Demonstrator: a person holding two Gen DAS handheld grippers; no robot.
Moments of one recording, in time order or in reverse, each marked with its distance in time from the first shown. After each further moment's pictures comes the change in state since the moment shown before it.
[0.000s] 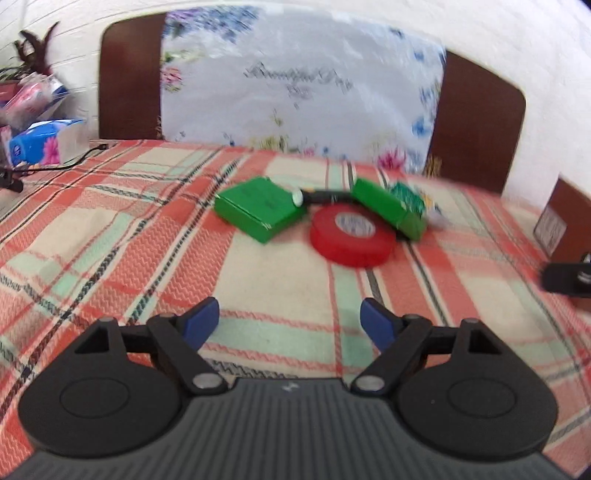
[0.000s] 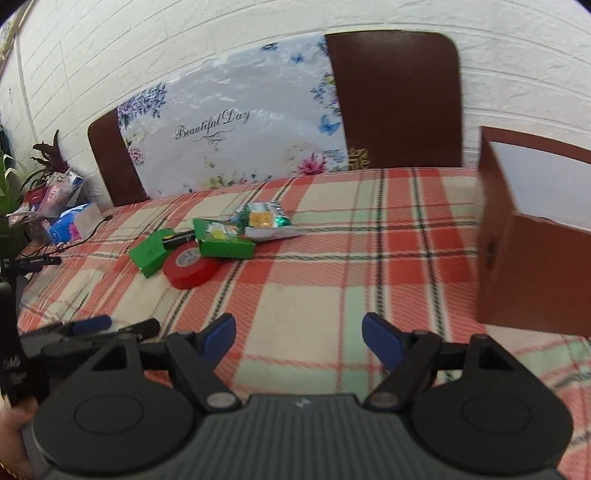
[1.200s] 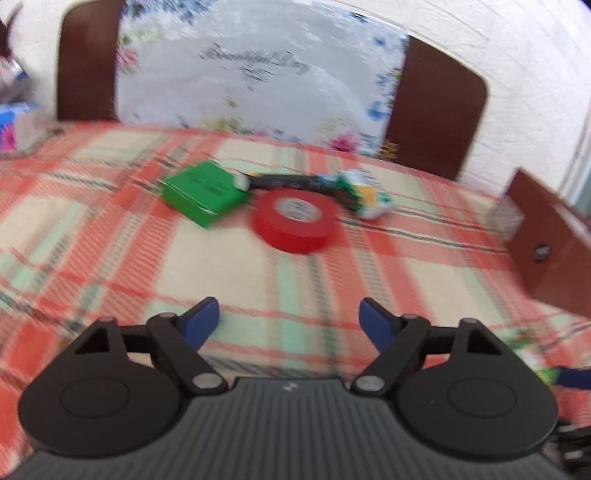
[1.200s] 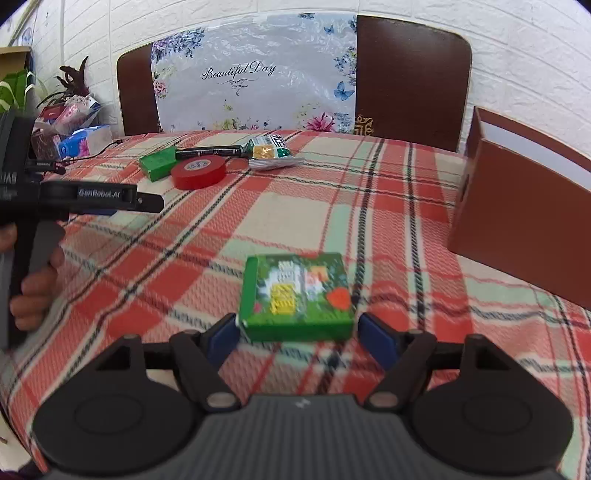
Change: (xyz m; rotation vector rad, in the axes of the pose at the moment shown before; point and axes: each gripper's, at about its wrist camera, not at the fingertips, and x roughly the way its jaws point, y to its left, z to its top) left arm -0.008 -0.020 0.010 -0.019 0.134 -0.225; right arm -0.045 -0.013 -0.085 -0.218 0.041 -0.094
